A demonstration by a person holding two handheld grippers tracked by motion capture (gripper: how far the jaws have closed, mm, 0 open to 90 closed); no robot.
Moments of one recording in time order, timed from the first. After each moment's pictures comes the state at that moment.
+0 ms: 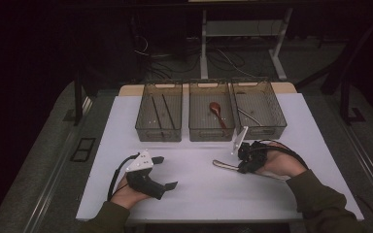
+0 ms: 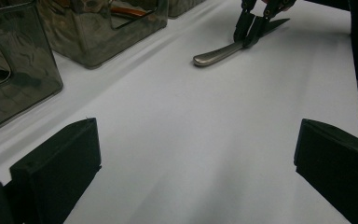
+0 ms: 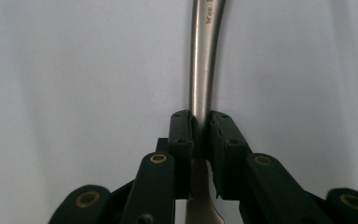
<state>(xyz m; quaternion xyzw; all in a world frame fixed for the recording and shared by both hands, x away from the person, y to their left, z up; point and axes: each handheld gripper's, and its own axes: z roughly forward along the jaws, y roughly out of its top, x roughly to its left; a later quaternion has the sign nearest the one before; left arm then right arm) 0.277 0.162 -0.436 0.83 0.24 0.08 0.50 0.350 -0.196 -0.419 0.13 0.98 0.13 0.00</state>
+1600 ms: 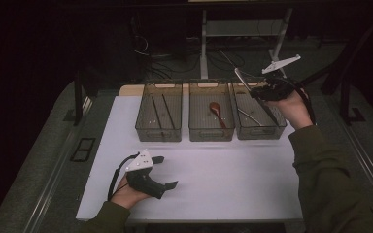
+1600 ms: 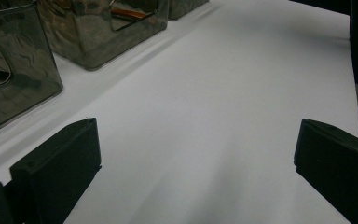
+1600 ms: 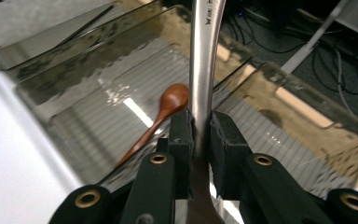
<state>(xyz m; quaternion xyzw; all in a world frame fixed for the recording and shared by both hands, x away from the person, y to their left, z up) 0.277 0.162 -0.436 0.82 0.24 0.08 0.50 0.458 -0.264 -0.297 0.36 0.84 0.36 0.19</state>
